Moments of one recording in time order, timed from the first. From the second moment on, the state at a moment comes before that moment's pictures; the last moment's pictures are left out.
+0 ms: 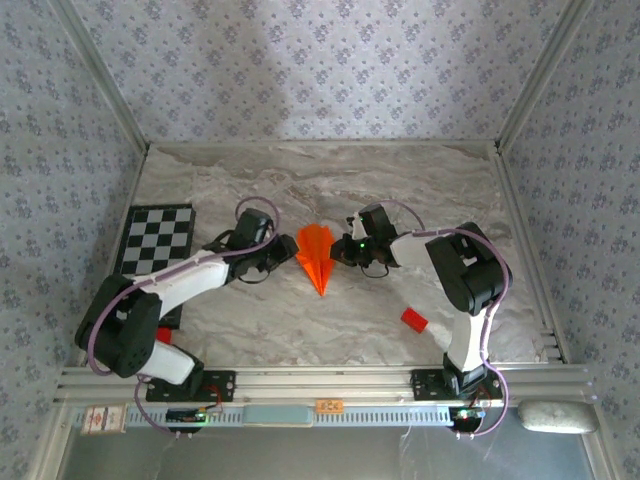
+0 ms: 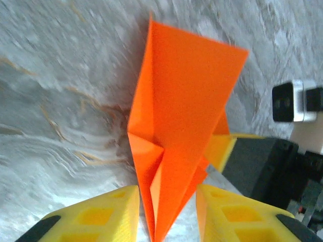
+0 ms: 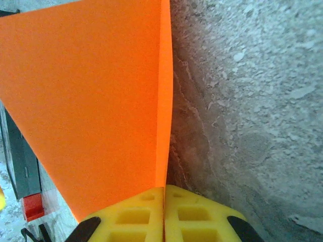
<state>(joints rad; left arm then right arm) -0.58 1.45 0.78 -0.14 0.20 -1.03 0.49 1.89 0.91 0.13 -0.56 0.74</state>
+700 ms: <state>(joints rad) -0.65 1.62 0.84 -0.09 0.29 -1.06 0.50 1.89 0.91 0.13 -0.56 0.74</state>
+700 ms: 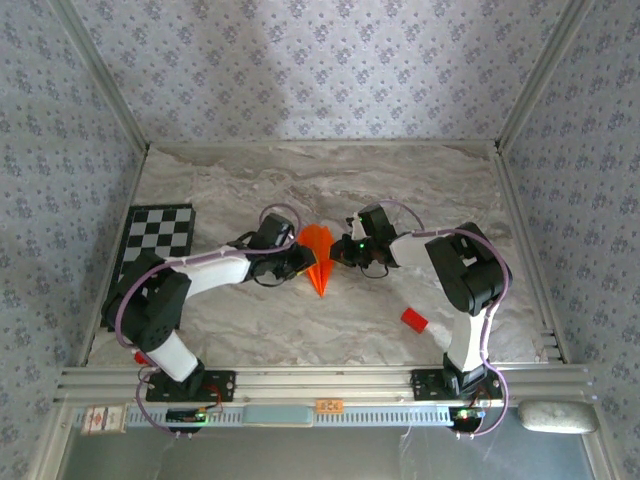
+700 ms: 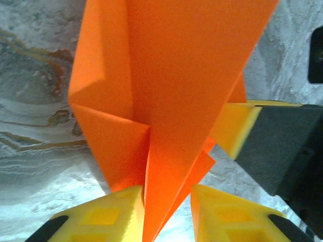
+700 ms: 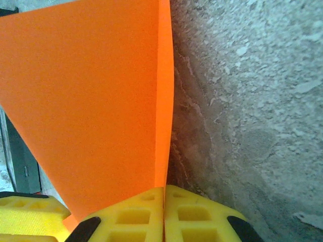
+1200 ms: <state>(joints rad) -0.70 1.70 0.95 -0.18 0.28 -0.99 0.50 1.88 0.91 0.12 -0.56 0.74</state>
